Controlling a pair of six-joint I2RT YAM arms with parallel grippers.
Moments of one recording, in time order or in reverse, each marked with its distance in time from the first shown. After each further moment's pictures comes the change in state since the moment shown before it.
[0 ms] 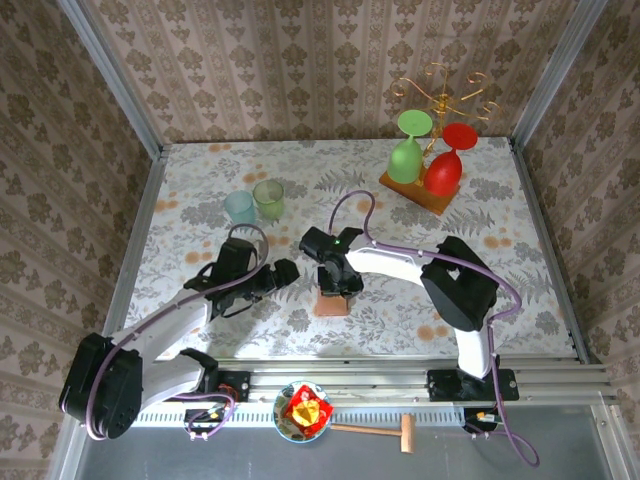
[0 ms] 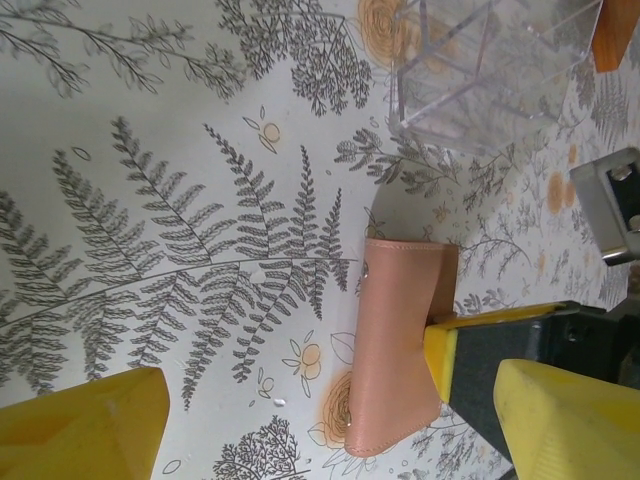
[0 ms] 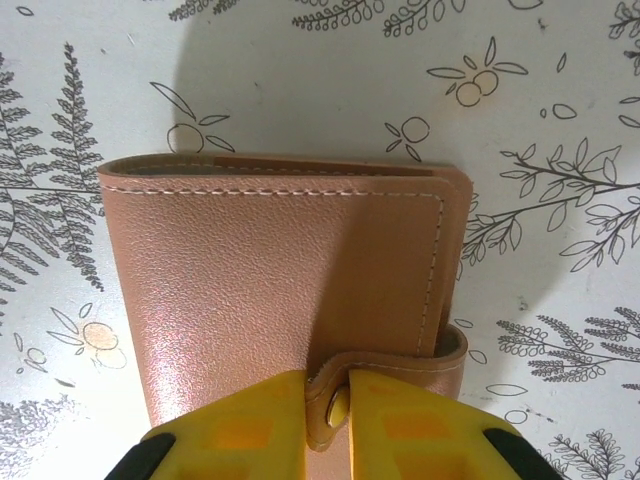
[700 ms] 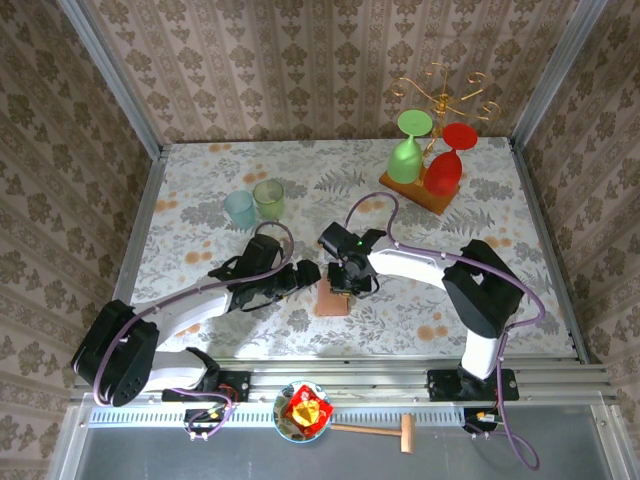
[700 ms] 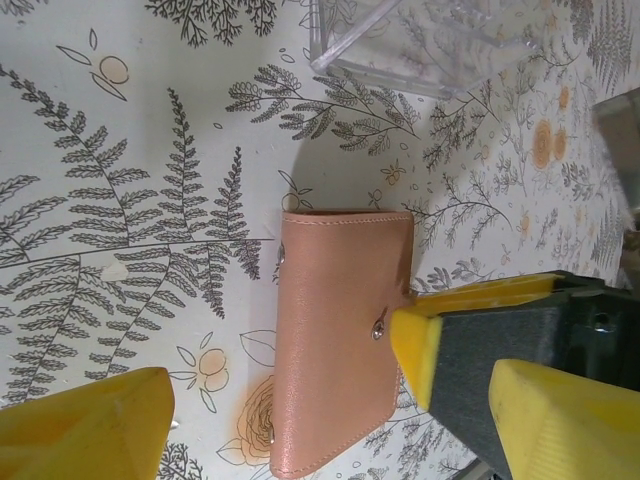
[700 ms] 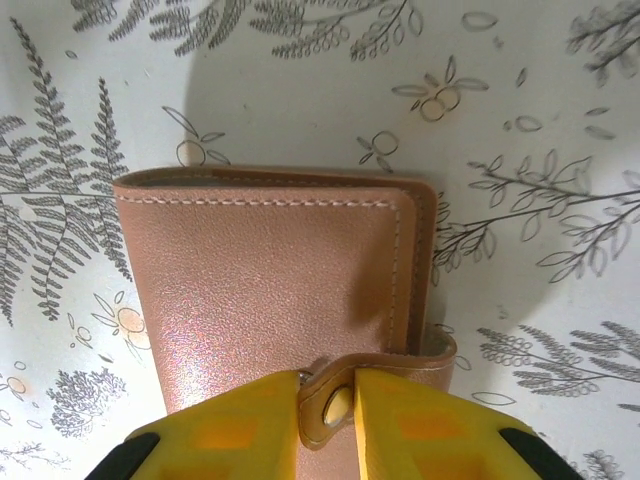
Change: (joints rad) left arm -0.154 0.168 0.089 0.071 -0.027 -0.083; right arm -0.069 -0.136 -0.167 0.165 -0.083 -0.012
